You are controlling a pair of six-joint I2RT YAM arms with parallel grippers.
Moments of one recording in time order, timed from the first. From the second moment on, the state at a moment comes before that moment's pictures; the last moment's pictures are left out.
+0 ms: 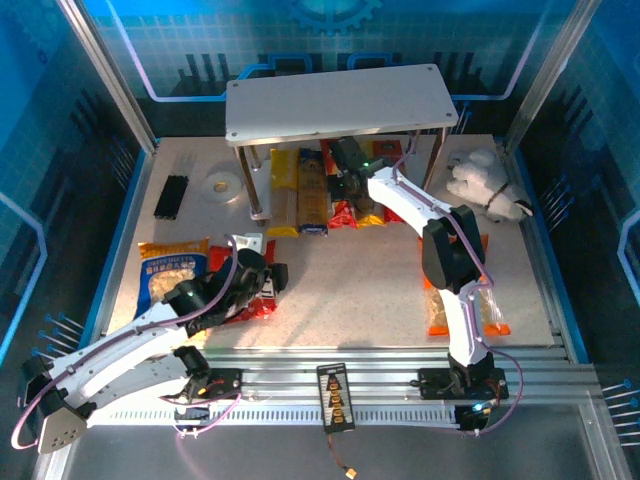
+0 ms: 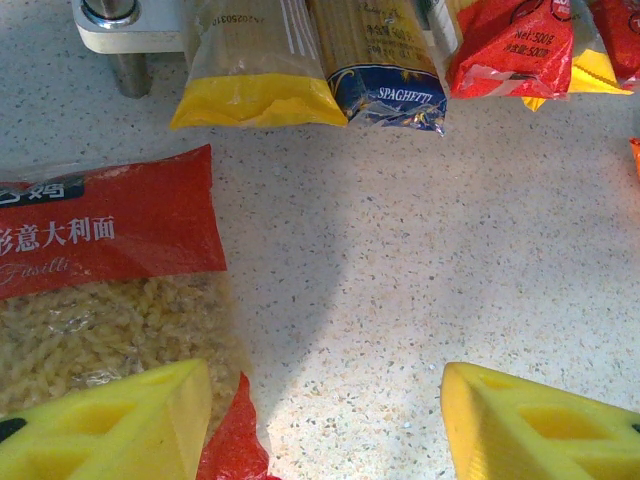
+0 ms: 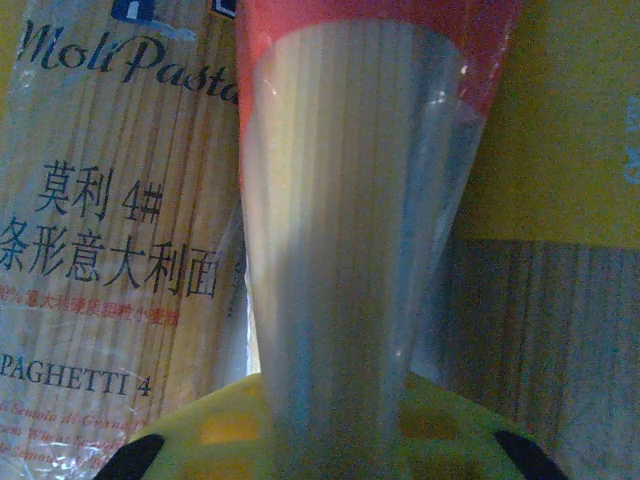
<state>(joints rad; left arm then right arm) -0.78 0.87 0.68 -0.55 -0.33 -0.66 0.52 2.16 1.89 -0.72 0.11 0.35</state>
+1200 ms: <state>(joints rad) -0.78 0.88 0.67 -0.57 -0.31 -0.67 0.49 1.55 1.24 -0.53 0.09 0.33</state>
